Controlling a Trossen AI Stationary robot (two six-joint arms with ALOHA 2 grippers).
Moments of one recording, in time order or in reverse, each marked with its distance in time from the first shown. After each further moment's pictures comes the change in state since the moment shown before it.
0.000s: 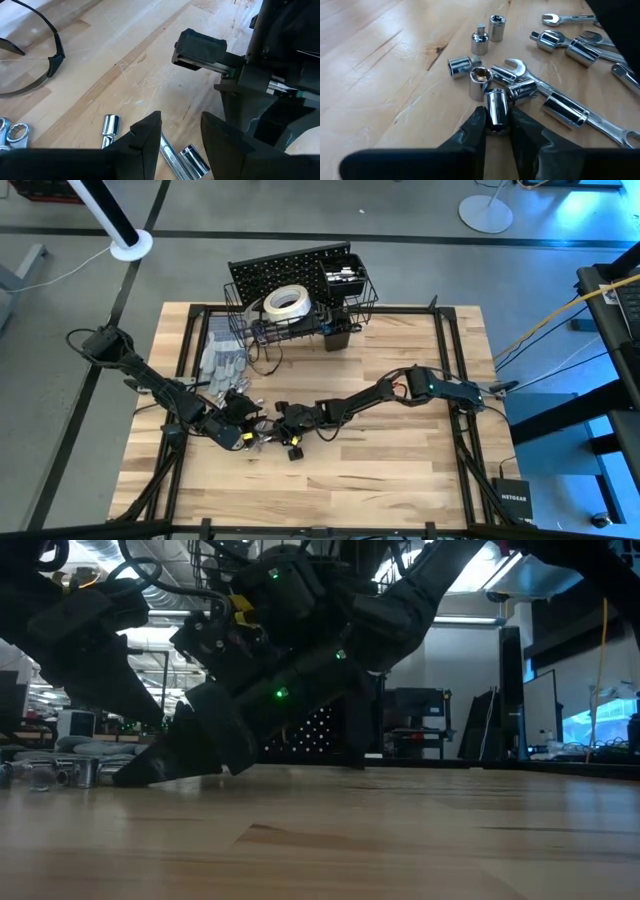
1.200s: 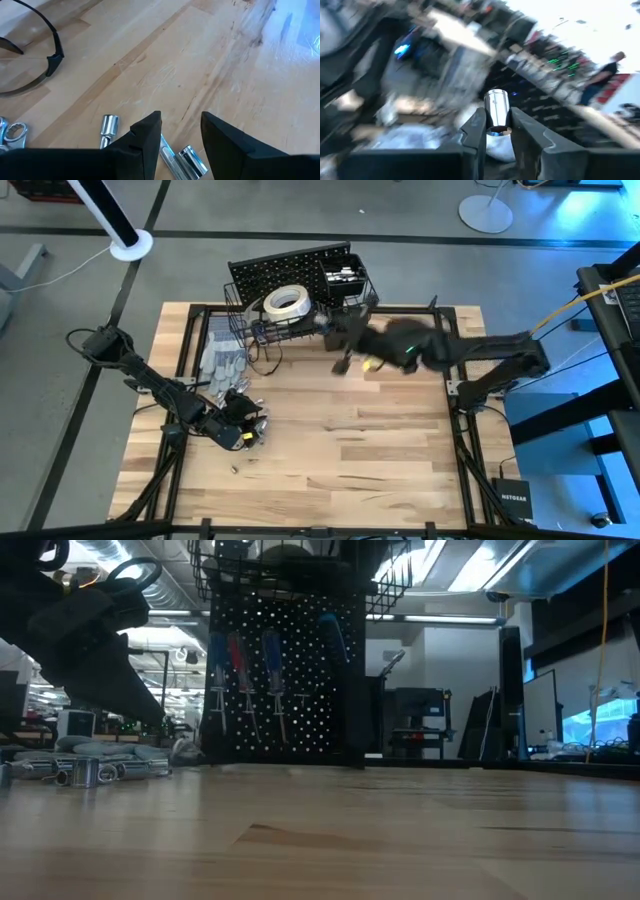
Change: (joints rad) left arm 0.000 0.000 0.000 0.006 0.000 -0.009; right arm -0.051 -0.967 -0.002 -0.488 0.689 -0.222
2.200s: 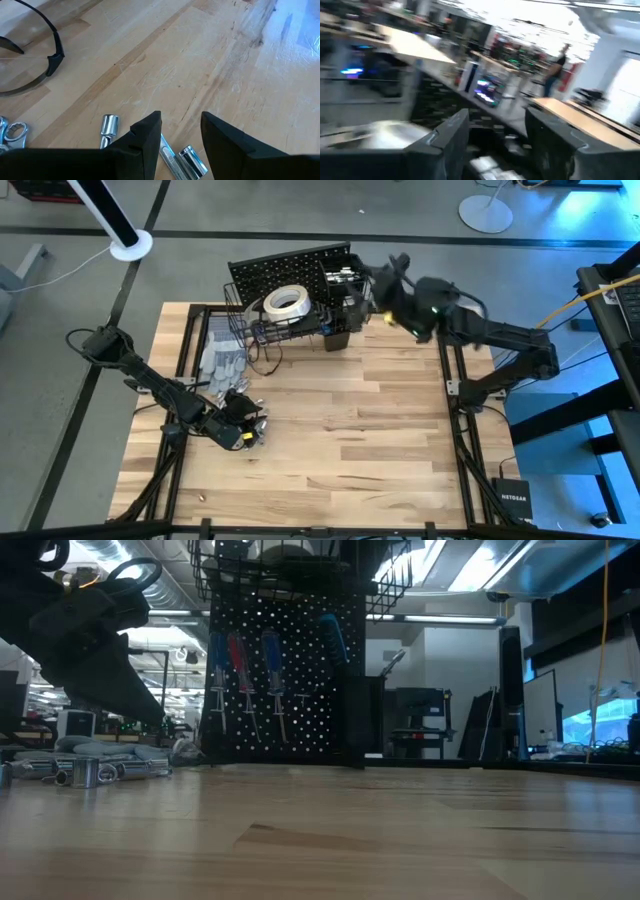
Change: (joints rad) left arm 0.000 0.000 0.000 -0.001 0.000 -0.003; right arm -0.188 -0.098 0.000 0.040 -0.023 0.015
